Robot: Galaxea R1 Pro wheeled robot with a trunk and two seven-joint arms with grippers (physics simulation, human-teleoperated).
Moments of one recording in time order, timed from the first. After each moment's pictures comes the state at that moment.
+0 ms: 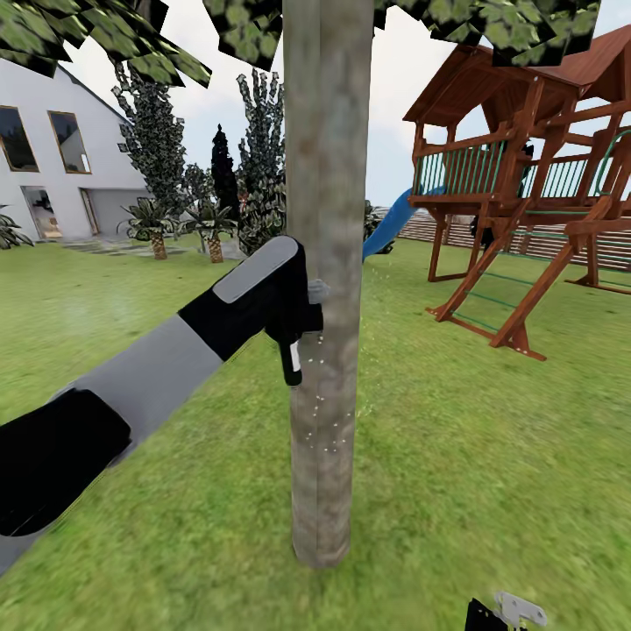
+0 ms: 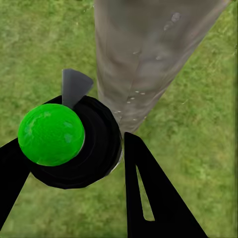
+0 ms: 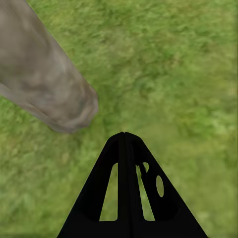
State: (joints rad) left arm -1.49 -0.12 -0.85 -0.94 2.06 0.75 1.56; right arm -0.16 -0.12 -0.19 -0.64 -0.29 -0.04 0.20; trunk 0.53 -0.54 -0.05
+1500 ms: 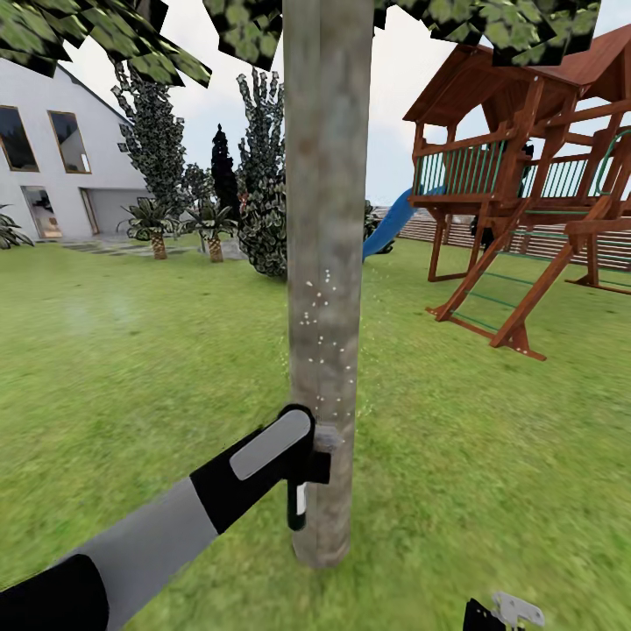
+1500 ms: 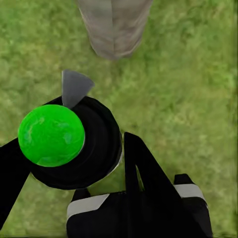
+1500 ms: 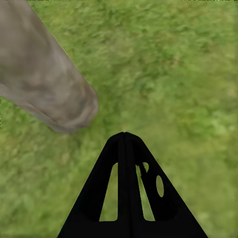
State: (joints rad) left arm -0.90 -0.08 -0.93 -1.11 1.77 0.84 1.35; right arm -0.16 -0.11 -0.18 -0.64 -0.29 -0.04 0.19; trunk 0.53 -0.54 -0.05
